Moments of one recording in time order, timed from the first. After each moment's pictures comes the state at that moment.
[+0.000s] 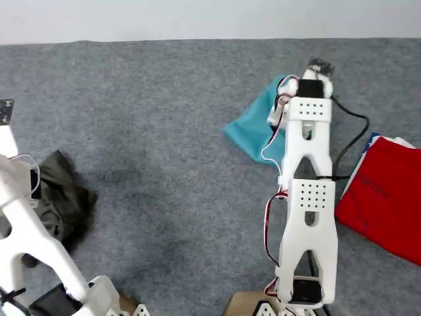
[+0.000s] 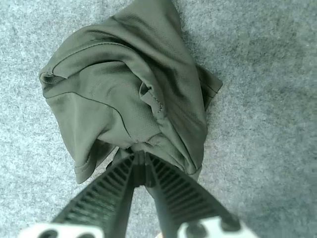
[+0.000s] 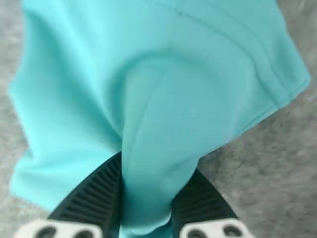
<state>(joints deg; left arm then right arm) -40.5 -19.2 10.8 98.6 -21.0 0.3 66.7 -82.5 100.5 -22.6</state>
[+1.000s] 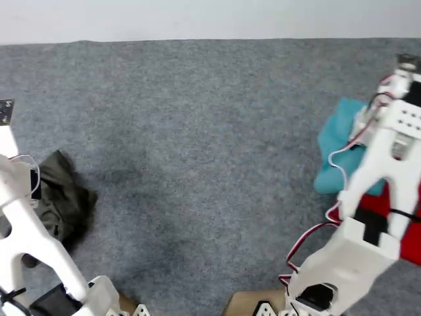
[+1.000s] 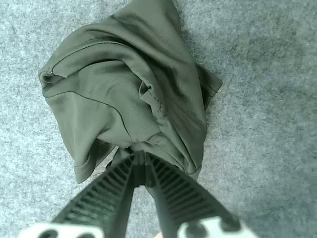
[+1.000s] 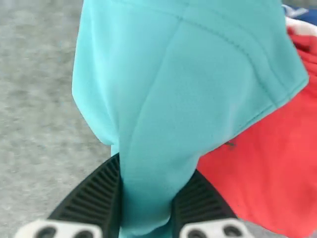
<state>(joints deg) -40.5 -19.2 10.8 98.7 -21.0 23.7 19.3 -34.4 100.6 5.2</state>
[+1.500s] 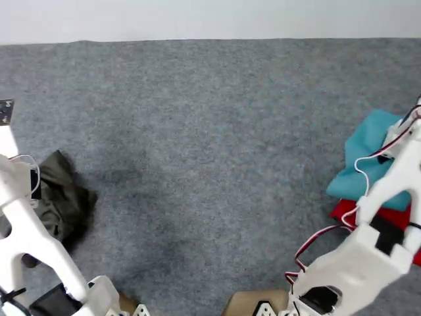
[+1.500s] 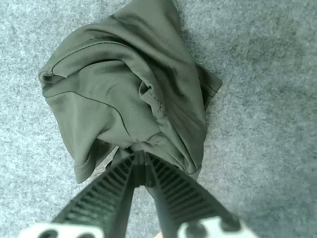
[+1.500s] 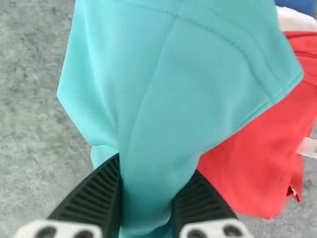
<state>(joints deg) -40.5 -19.2 10.8 98.7 -21.0 32.3 17.2 -32.5 100.6 8.2</state>
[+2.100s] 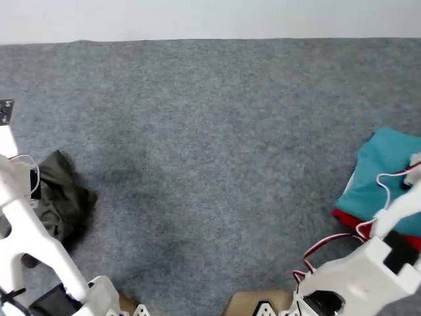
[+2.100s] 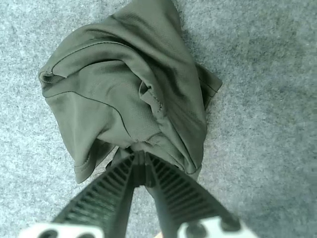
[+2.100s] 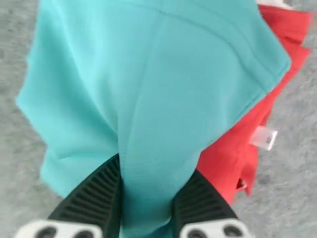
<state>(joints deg) -40.5 -19.2 10.8 98.7 -21.0 43.3 14.5 -22.4 93.9 23.7</state>
